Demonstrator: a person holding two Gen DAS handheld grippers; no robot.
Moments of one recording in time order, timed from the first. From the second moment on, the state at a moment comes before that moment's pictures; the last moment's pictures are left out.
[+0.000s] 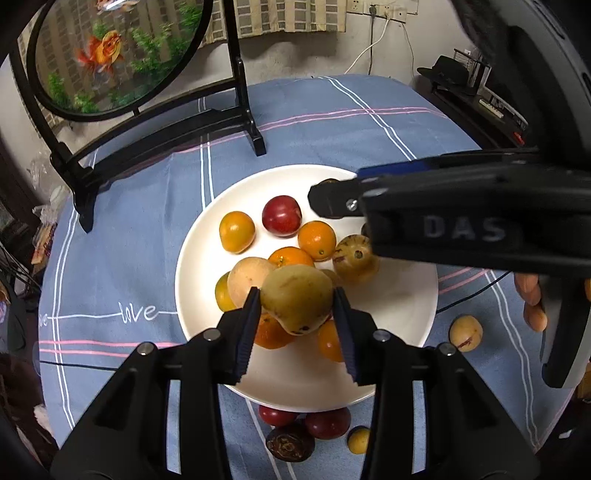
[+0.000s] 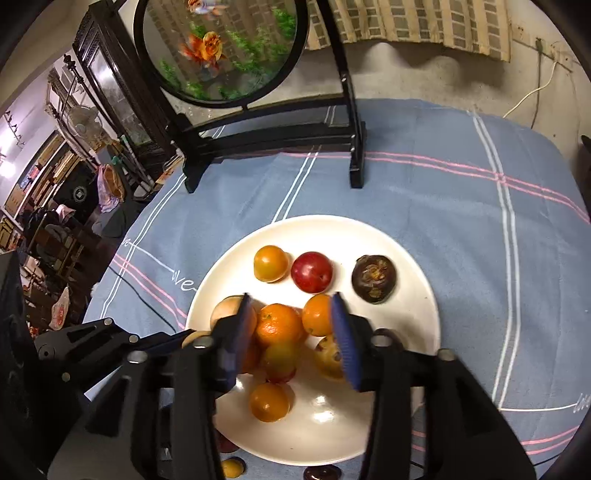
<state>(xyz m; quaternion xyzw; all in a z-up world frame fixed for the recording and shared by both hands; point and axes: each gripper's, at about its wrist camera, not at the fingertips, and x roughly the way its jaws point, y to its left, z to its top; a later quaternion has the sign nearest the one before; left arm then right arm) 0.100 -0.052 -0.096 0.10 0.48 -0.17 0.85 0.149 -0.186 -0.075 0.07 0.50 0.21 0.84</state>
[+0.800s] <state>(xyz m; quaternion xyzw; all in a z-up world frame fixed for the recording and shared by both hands) 0.015 0.092 -0.120 -0.02 0.53 -0.08 0.85 -0.019 -0.128 -0.139 -0.05 0.53 0.26 0.80</state>
